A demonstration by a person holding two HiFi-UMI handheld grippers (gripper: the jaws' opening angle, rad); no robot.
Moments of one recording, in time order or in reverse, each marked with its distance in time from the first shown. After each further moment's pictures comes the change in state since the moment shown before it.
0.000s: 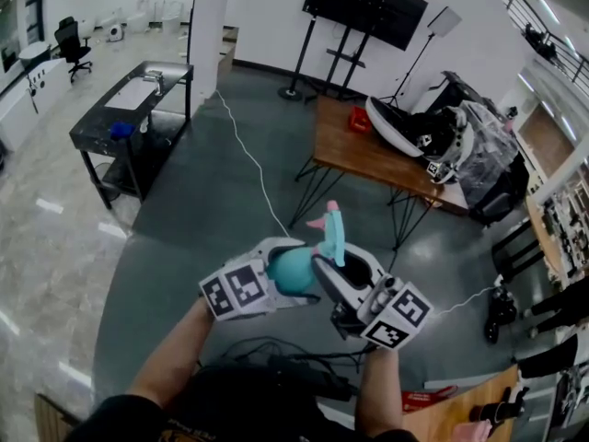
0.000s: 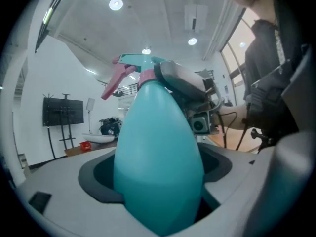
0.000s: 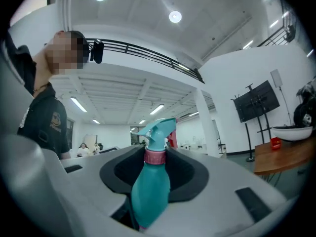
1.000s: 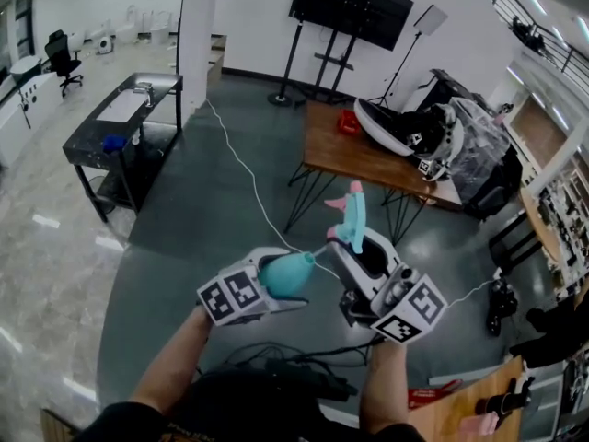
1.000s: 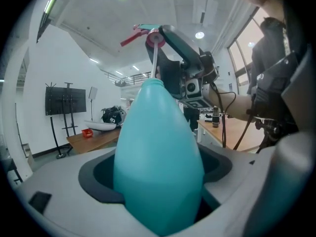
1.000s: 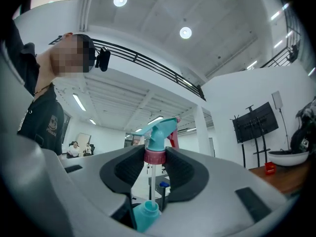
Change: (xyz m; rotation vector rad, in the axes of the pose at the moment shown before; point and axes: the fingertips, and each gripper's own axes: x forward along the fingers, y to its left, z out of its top) left arm 0.005 0.000 -0.037 -0.064 0.107 0.013; right arm -0.014 -0.003 0.056 -0.129 -0.140 -0.041
